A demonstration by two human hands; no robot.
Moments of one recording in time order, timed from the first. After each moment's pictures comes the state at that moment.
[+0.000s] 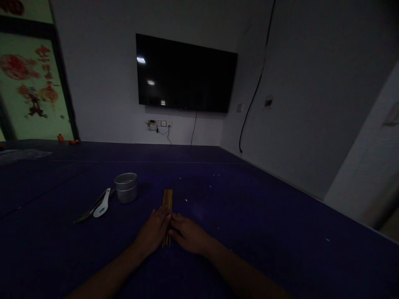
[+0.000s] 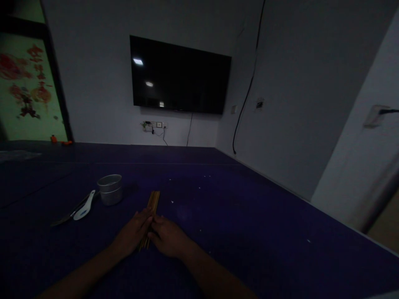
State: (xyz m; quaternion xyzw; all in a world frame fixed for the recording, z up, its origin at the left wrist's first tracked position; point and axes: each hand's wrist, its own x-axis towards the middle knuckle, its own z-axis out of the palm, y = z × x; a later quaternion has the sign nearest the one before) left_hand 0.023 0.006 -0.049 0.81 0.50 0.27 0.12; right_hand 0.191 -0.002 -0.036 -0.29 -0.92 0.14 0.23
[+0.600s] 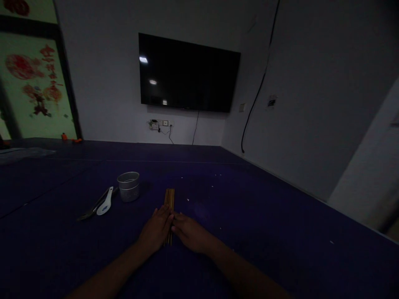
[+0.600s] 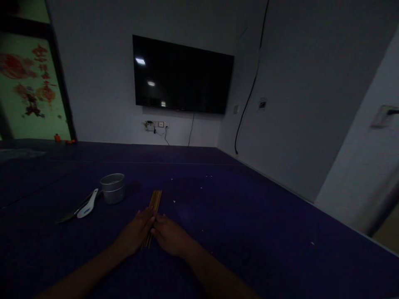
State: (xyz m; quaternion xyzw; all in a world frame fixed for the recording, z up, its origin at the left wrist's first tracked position) left_hand 0.023 0.009 -0.058 0.83 0.50 0.26 0.06; right_hand 0.192 -0.005 -0.029 -0.28 -0.92 0.17 0.22
